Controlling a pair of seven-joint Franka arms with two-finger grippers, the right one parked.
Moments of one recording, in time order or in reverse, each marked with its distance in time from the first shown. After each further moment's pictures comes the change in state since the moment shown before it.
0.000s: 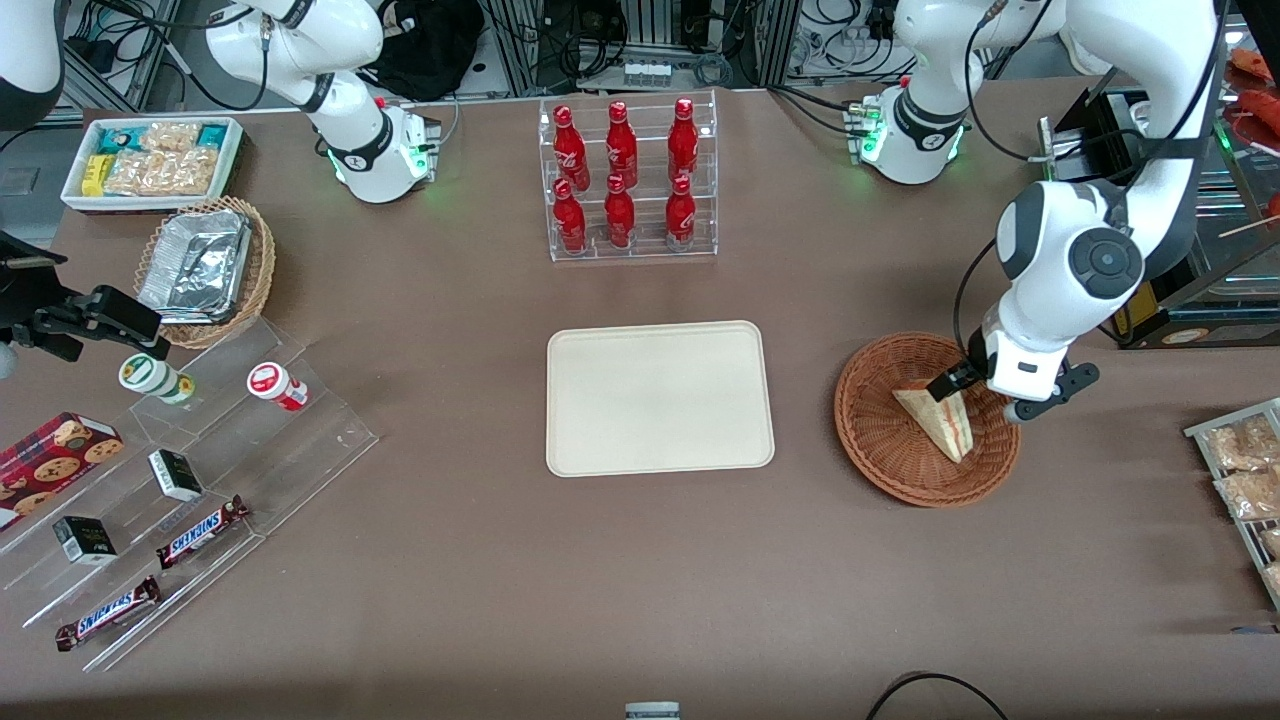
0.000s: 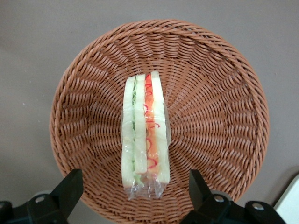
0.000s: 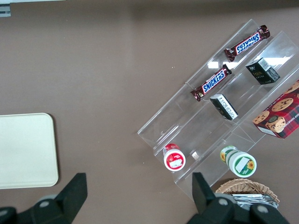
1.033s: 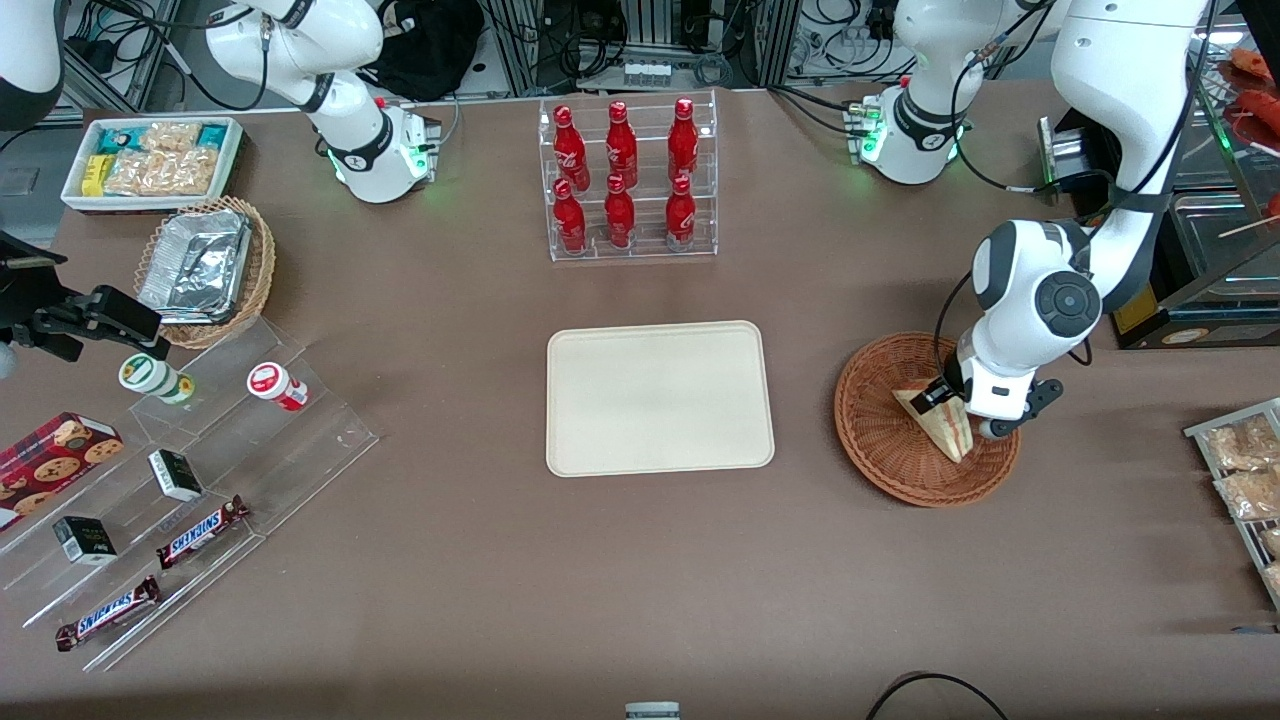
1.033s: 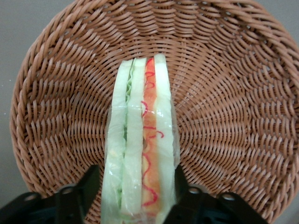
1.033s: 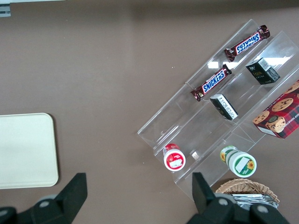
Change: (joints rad) arm 0.000 0.125 0.000 -0.004 0.000 0.095 -0.034
